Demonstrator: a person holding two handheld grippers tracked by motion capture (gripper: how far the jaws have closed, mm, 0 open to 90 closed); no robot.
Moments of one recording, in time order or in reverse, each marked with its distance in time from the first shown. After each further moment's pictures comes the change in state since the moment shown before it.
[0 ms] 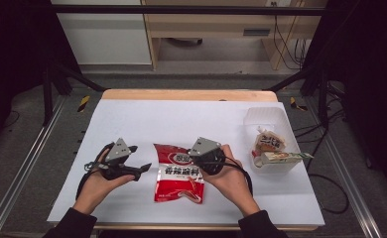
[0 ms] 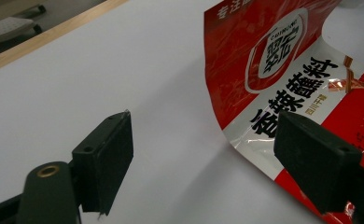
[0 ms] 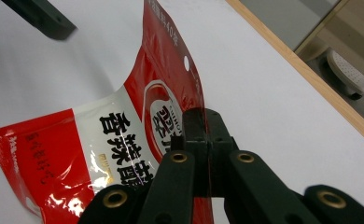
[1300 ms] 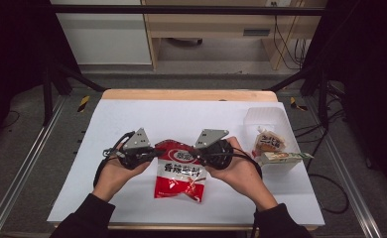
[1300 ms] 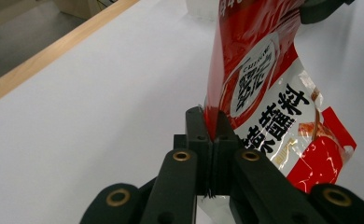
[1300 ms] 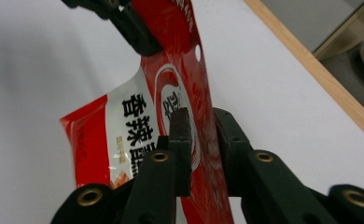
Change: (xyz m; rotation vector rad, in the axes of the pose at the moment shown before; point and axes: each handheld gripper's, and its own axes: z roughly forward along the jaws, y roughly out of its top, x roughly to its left) left arm -0.018 0.059 0.014 -0.017 -0.142 0.108; right arm -0.016 0.027 -0.037 0.055 0.108 -0.002
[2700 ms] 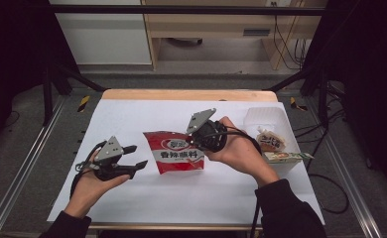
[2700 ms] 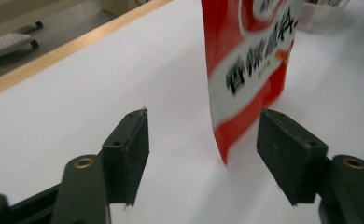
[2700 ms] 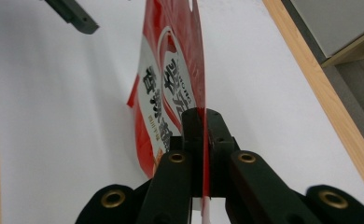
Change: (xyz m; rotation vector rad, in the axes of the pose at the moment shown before) left arm 0.001 -0.053 -0.048 -0.041 0.120 -0.116; right arm -0.025 0.045 -0.005 0.107 0.081 -0.138
